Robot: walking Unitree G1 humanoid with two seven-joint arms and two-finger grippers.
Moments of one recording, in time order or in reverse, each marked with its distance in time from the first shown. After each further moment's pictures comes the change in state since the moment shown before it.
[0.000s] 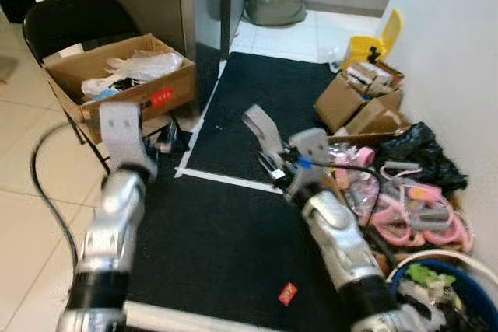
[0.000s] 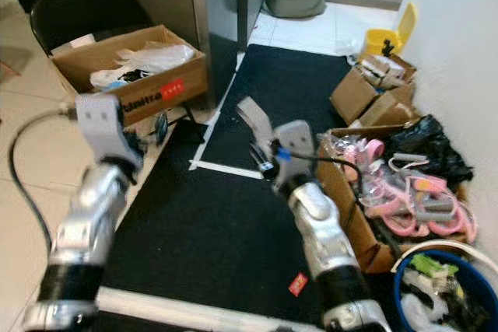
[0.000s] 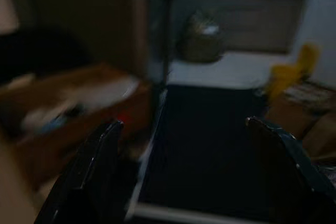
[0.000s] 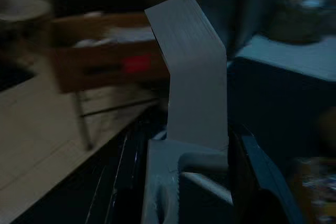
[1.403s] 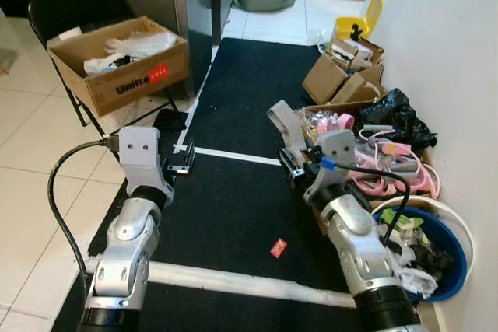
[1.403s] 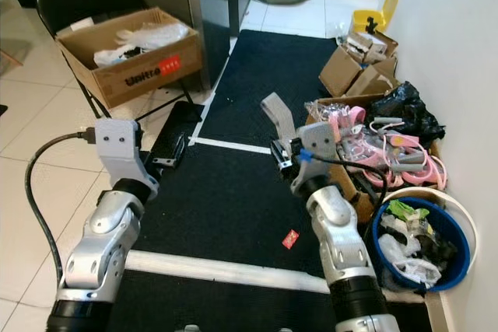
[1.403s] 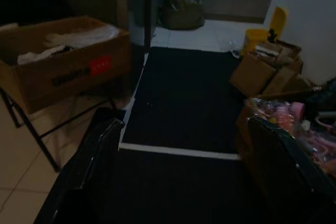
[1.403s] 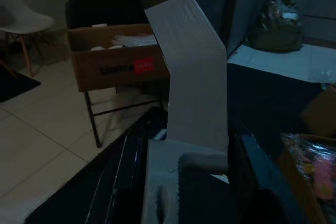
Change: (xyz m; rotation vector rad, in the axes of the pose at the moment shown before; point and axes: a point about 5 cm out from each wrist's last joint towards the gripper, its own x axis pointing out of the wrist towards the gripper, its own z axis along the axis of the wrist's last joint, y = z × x) left arm -0.053 -0.020 -0.030 -0.040 0.119 0.016; right arm -0.003 0.007 0.018 -0.001 -0.077 -0.005
